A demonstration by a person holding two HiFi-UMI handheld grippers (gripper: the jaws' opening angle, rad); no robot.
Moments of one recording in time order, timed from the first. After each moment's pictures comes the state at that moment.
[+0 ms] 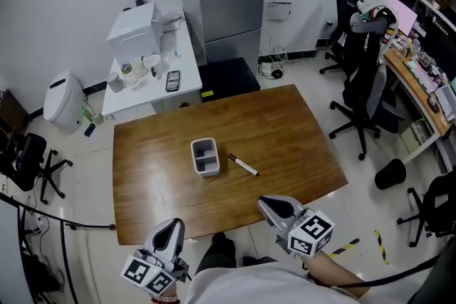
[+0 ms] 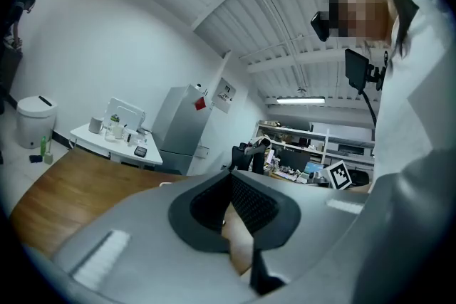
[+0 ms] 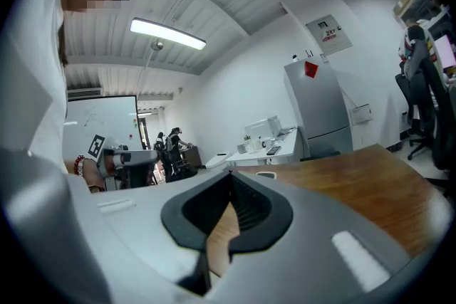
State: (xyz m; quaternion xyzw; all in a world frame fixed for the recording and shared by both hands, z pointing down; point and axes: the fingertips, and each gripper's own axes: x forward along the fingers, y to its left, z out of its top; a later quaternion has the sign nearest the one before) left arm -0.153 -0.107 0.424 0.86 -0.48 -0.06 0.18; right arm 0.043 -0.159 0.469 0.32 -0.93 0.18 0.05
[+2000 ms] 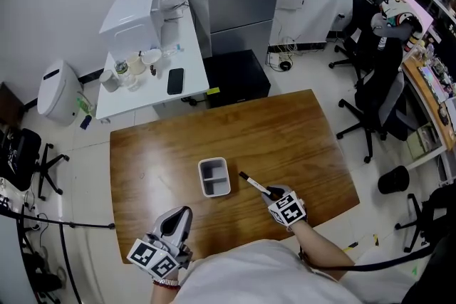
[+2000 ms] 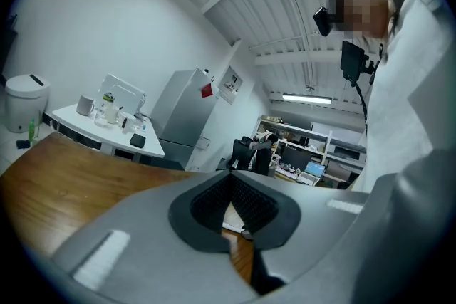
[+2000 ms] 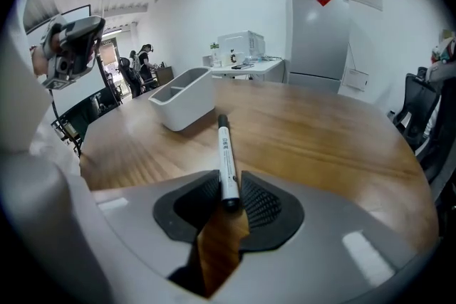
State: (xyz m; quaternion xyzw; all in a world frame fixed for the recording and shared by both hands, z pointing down) left arm -0.178 -0.256 0.478 0.86 -0.45 -0.05 0.23; right arm 0.053 -0.320 0.727 0.33 -0.84 0.20 0.38
